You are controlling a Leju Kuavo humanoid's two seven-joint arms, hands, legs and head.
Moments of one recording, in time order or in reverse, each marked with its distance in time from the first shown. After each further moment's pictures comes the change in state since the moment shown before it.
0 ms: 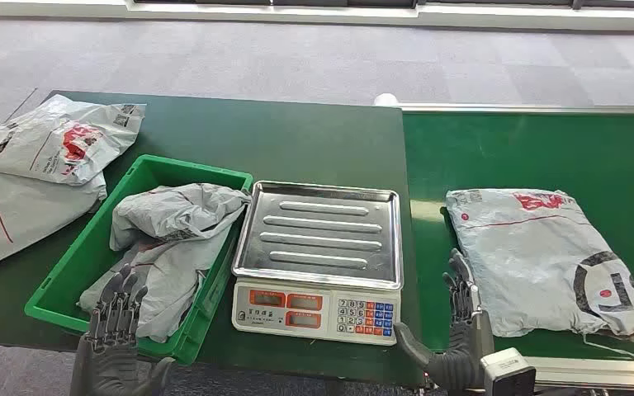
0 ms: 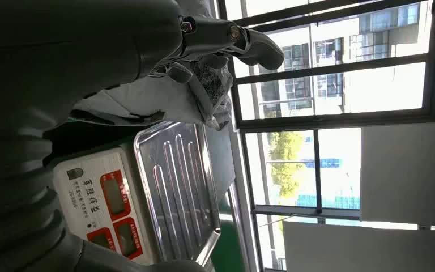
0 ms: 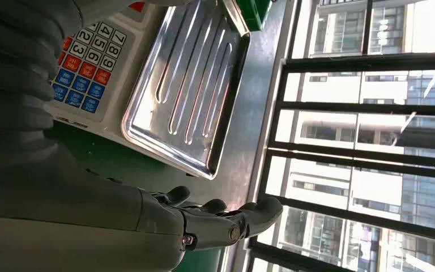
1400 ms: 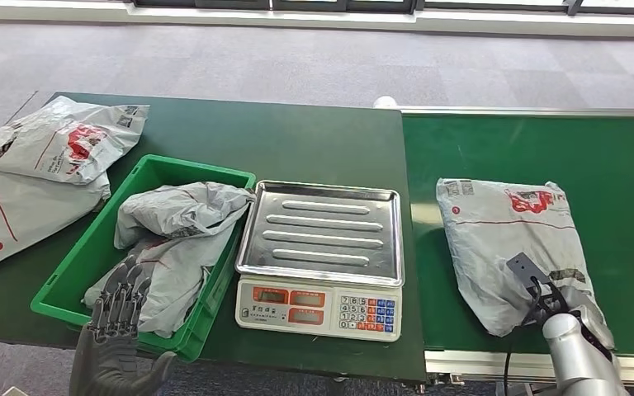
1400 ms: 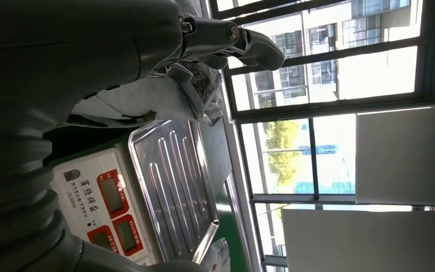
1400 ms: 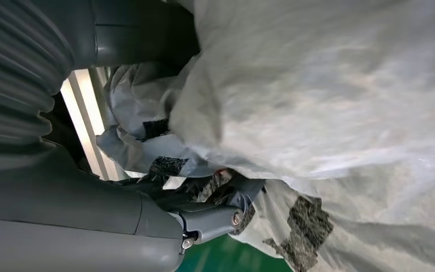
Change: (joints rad) left arm -0.039 0.026 0.002 -0.011 0.006 -0.039 0.045; right arm -0.762 -0.323 -0.609 1.252 0.925 0.225 0.688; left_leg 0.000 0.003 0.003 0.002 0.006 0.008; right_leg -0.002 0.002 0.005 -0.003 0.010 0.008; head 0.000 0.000
